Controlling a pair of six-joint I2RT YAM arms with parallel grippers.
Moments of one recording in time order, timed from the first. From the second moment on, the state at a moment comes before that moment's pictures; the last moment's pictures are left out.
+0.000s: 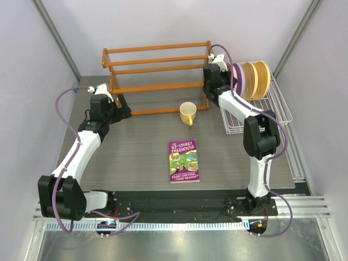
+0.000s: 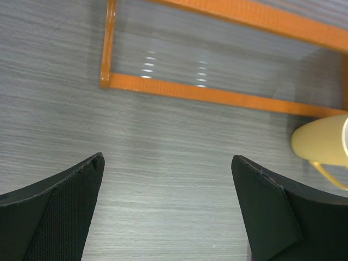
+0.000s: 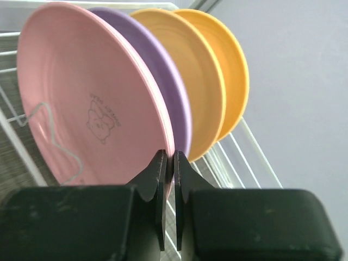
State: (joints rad) left arm -0.10 1.25 0.96 -0.24 -0.04 -0.38; right arm 0.37 2.04 1.68 -0.09 1.07 -0.22
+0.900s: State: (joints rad) left arm -0.15 1.23 0.95 -0.21 0.06 -0.35; right arm 0.45 1.60 1.52 0.26 1.27 -0.52
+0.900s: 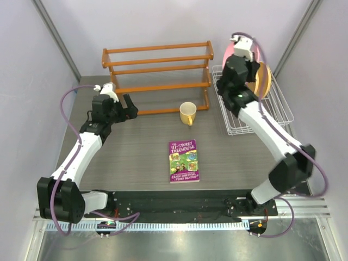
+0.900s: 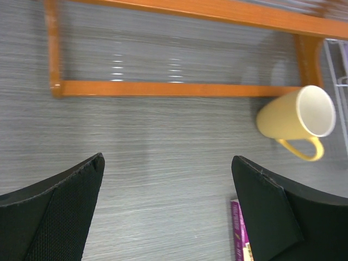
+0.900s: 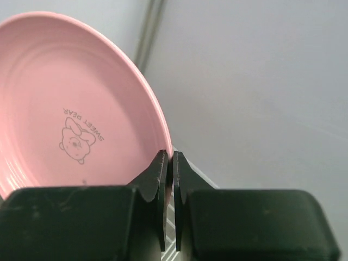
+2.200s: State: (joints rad) left arm -0.37 1.08 0.66 0.18 0.23 -0.60; right arm 0.70 1.32 1.13 -0.40 0.40 0.55
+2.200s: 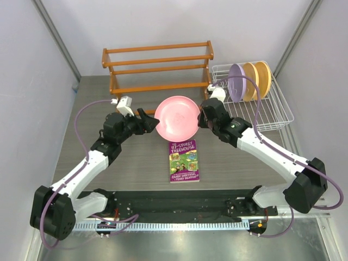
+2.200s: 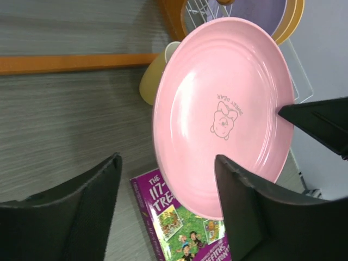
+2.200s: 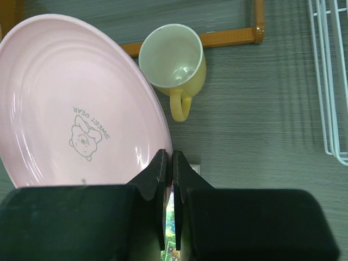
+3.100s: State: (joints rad) left arm -0.39 1.14 0.64 0.16 0.05 -0.57; right arm 0.72 1.33 1.14 -0.36 0.35 0.59
